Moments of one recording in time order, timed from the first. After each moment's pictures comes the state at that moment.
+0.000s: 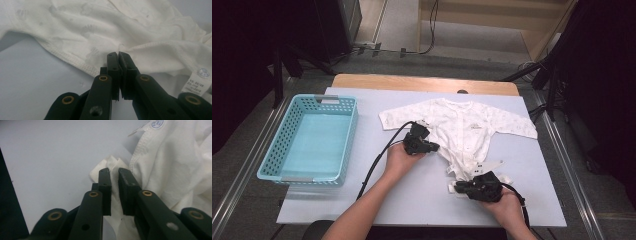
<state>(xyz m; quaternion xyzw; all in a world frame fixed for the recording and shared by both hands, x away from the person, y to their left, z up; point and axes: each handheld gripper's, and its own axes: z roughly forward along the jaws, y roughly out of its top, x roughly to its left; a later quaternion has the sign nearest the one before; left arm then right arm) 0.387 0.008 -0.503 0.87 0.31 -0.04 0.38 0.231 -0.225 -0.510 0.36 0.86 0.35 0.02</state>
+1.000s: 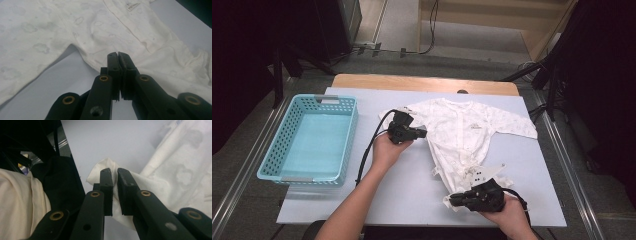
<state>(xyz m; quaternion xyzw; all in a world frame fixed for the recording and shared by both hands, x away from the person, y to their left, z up) 0.402 0.049 -0.469 0.85 0.35 -0.02 0.41 0.204 -0.214 -0.476 0.29 0.88 0.38 -0.06</state>
